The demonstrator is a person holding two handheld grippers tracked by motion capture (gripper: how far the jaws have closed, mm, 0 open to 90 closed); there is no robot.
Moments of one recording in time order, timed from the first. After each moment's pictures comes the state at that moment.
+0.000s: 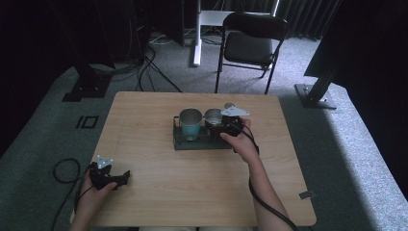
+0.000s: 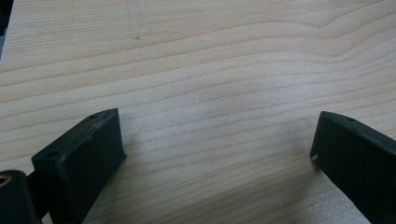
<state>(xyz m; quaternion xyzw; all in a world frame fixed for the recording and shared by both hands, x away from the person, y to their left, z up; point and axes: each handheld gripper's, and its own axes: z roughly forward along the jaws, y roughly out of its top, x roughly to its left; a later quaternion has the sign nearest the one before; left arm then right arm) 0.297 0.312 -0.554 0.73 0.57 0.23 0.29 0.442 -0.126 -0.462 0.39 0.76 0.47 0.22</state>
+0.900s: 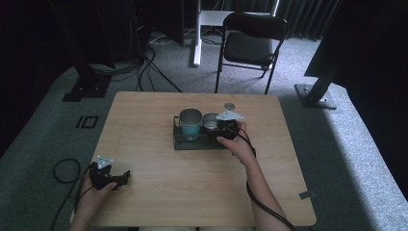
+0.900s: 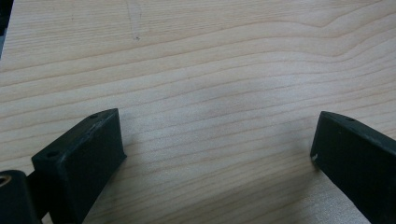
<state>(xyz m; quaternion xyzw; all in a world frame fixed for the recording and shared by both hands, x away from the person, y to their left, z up) 0.297 0.312 -0.554 0.73 0.57 0.23 0.29 0.443 -0.117 -0.479 0.37 0.78 0.45 0.23</state>
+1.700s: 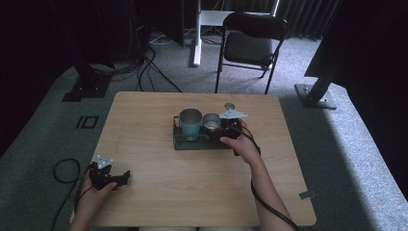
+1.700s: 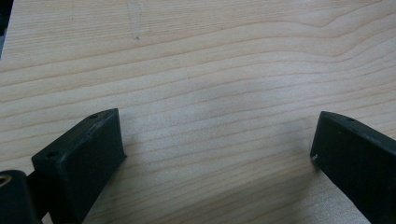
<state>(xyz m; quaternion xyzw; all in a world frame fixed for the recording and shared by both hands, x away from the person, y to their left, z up) 0.297 0.312 -0.554 0.73 0.57 0.23 0.29 0.440 -0.127 -0.470 0.38 0.79 0.45 0.19</state>
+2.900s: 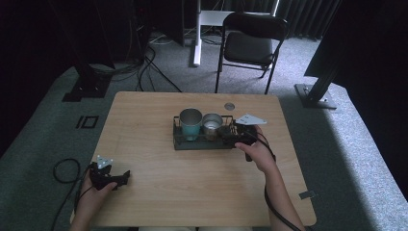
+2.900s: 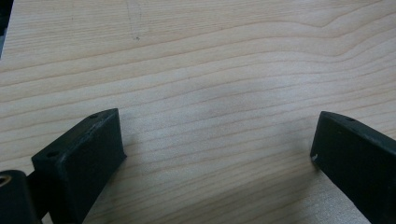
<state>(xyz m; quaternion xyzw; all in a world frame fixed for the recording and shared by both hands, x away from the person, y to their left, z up) 0.297 0.312 -0.554 0.73 0.57 0.23 0.29 0.411 -0.172 -0.461 0.38 0.76 0.48 0.20</state>
